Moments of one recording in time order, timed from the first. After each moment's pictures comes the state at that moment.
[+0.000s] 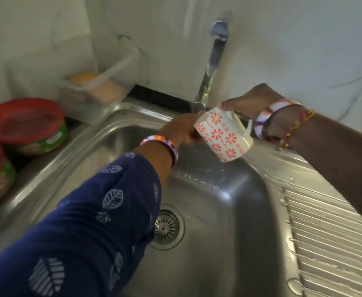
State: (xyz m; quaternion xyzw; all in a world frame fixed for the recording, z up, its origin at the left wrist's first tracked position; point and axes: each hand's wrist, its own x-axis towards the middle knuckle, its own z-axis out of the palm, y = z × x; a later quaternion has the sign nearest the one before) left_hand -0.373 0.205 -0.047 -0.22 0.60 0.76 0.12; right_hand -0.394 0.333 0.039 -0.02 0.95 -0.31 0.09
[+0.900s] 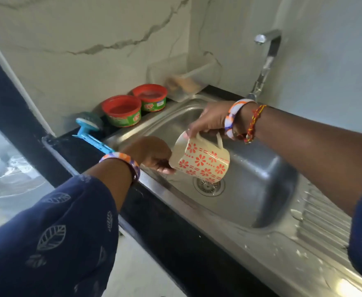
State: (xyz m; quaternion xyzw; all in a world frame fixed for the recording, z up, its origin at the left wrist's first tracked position) left_hand -0.110 0.179 -0.053 -0.33 0.70 0.58 0.23; right_hand -0.219 0.292 0.033 -0.41 0.84 -0.16 0.31
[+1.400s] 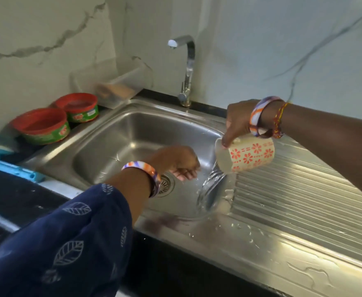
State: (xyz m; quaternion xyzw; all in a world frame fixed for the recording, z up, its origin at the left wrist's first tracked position) left_hand -0.202 0.329 -0.048 -0.14 0.83 0.46 0.27; right_hand -0.258 0.459 0.069 -0.31 0.94 0.09 0.13
